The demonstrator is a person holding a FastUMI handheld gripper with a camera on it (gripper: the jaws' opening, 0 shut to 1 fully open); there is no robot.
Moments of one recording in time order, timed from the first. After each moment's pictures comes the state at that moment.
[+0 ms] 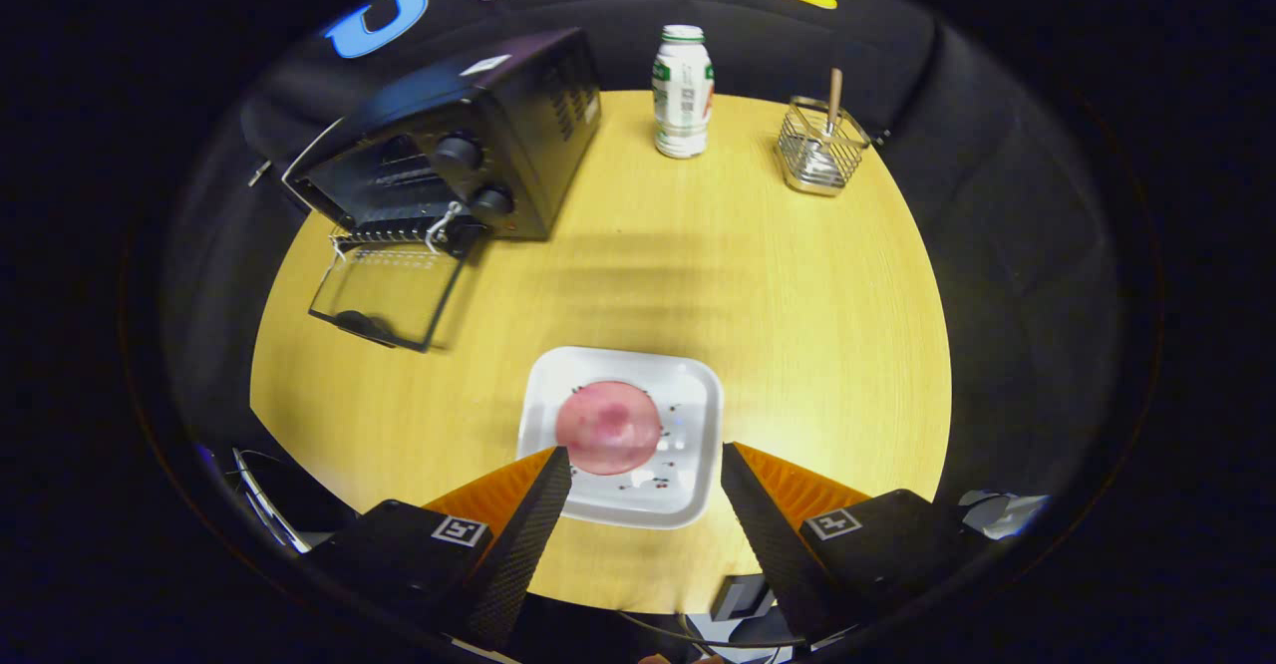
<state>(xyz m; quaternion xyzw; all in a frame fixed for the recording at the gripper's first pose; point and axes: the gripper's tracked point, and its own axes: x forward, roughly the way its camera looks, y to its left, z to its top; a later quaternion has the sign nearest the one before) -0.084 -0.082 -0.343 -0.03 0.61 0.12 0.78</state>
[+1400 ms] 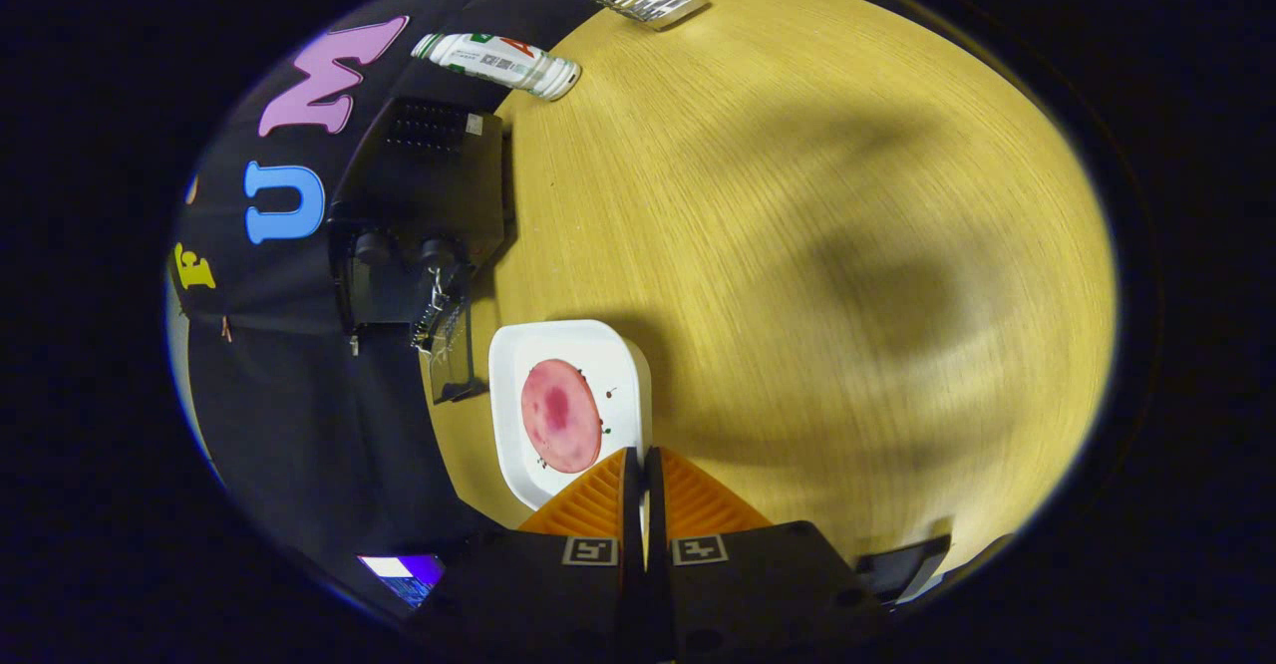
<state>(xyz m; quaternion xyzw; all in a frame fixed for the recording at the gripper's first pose) -0.131 -0.060 -0.374 0.36 0.63 0.13 0.67</state>
